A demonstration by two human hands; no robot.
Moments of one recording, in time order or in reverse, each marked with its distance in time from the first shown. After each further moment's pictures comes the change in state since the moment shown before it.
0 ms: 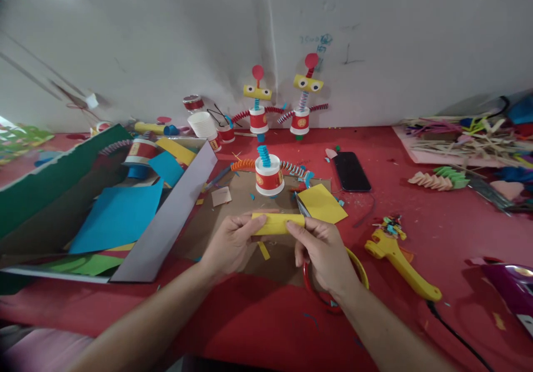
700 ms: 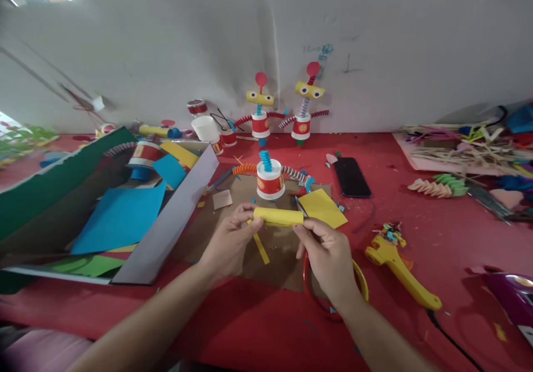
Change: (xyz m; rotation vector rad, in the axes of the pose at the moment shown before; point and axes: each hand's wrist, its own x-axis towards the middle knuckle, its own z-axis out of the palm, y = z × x) left_hand 0.007 -0.009 -0.014 0.157 0.131 0.199; right_hand -0.004 -0.004 -0.006 -0.435 0.162 -0.288
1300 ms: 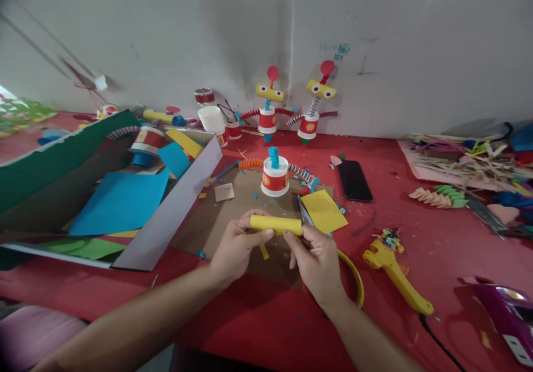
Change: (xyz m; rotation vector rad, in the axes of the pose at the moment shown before) left_hand -0.015 -0.002 0.018 -0.248 0.040 -0.129; right_hand -0.008 0.002 0.015 0.009 -0.112 0.016
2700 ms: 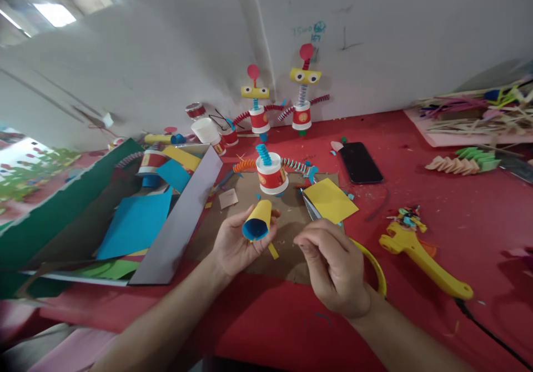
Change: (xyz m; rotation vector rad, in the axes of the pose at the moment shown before) left_hand 0.017 0.025 -0.010 -0.463 -0.129 -0.501; right_hand -0.011 -0.011 -0.018 -0.262 0.180 -0.727
